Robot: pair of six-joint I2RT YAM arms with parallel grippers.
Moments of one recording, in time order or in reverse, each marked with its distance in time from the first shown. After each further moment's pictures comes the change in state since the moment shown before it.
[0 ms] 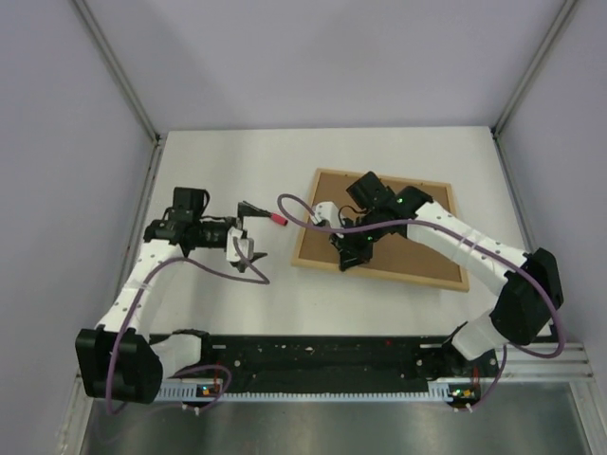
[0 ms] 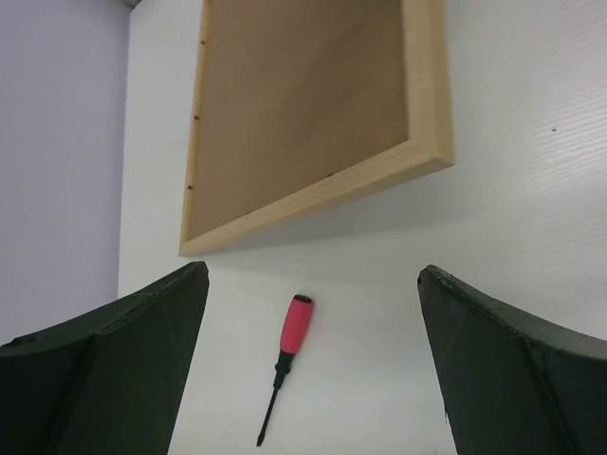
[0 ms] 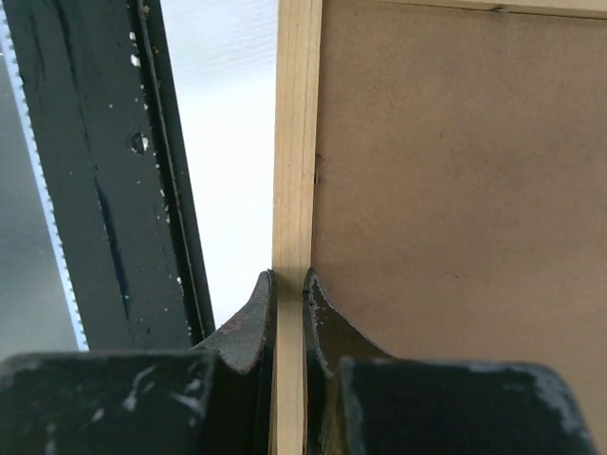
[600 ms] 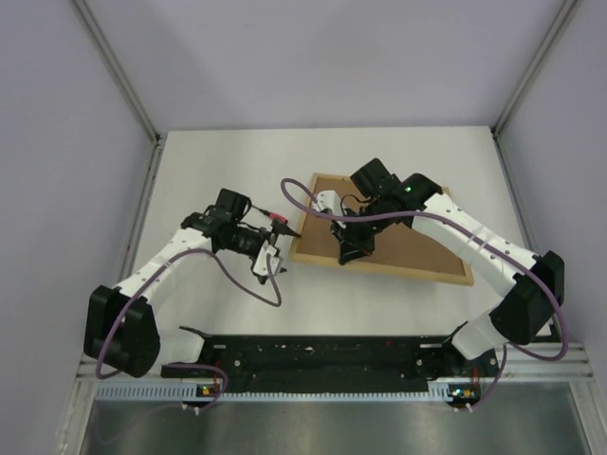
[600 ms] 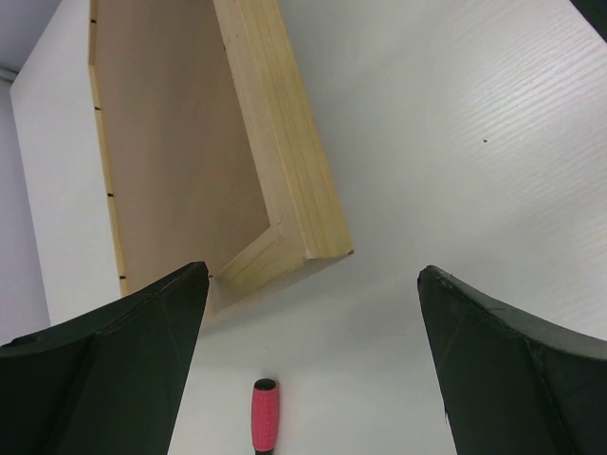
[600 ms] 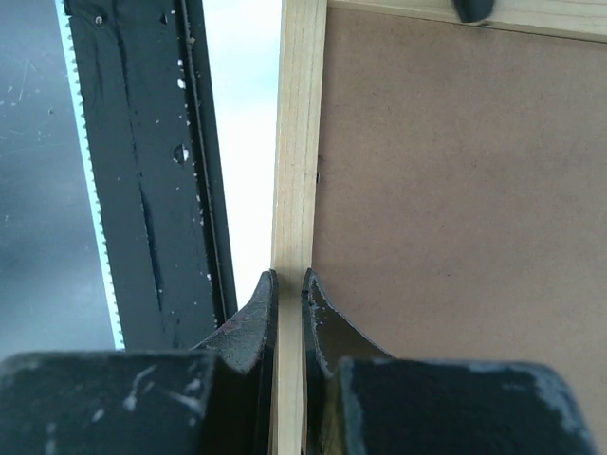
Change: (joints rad) left arm -0.282 0.153 -0.002 -0.045 -0.126 0.183; right arm -0.029 0.000 0.161 -0.142 -0.072 -0.008
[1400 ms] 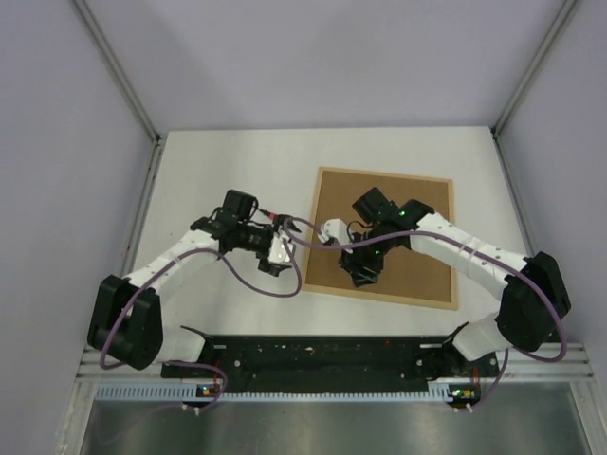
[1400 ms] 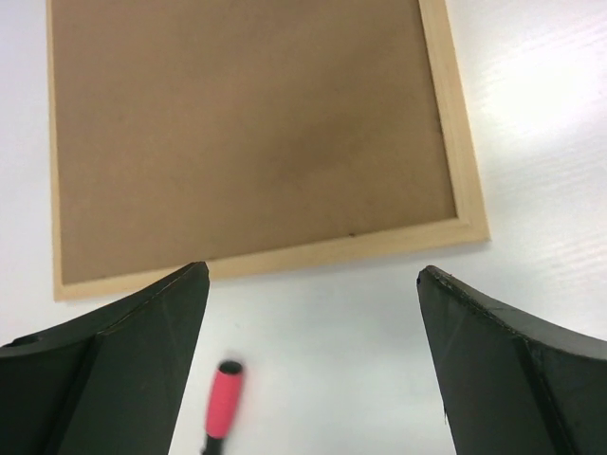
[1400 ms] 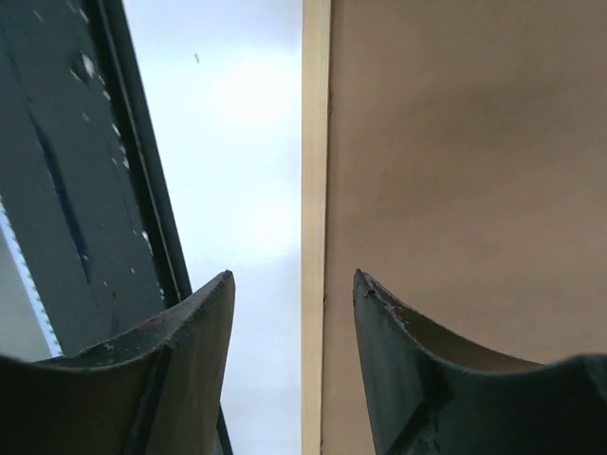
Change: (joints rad) left arm -0.073 0.101 -0.006 0.300 -0.122 -0.382; right arm 0.003 -0.042 -0.216 0.122 0.117 -0.046
